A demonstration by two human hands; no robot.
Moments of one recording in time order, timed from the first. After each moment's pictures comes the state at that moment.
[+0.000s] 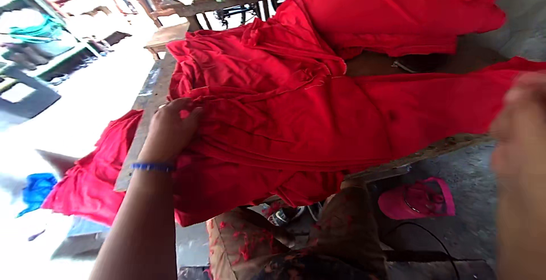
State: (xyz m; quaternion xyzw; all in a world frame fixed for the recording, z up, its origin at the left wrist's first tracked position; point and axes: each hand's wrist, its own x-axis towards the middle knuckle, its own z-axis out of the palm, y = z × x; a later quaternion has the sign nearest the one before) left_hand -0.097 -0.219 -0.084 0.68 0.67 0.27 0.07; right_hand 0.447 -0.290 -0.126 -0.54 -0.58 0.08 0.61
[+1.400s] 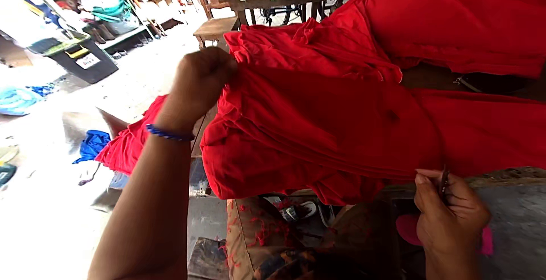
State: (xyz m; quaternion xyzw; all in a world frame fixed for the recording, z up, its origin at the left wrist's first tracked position) left_hand -0.120 -0.229 -0.029 0.74 0.54 0.39 0.08; right_hand 0.284 -0.336 -0.190 -0.45 -0.57 0.21 0.65
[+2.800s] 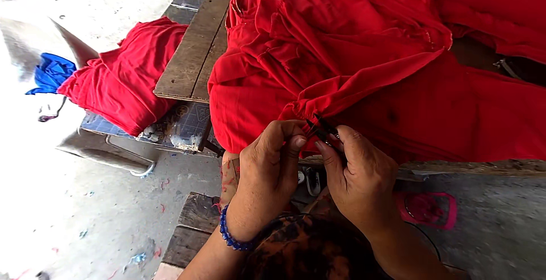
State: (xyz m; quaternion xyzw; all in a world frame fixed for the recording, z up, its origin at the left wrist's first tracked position) left_hand -0.026 -0.387 -0.154 0.66 0.46 0.58 0.14; right_hand 0.133 -0.355 -0.152 -0.40 -0.80 -0.03 0.44
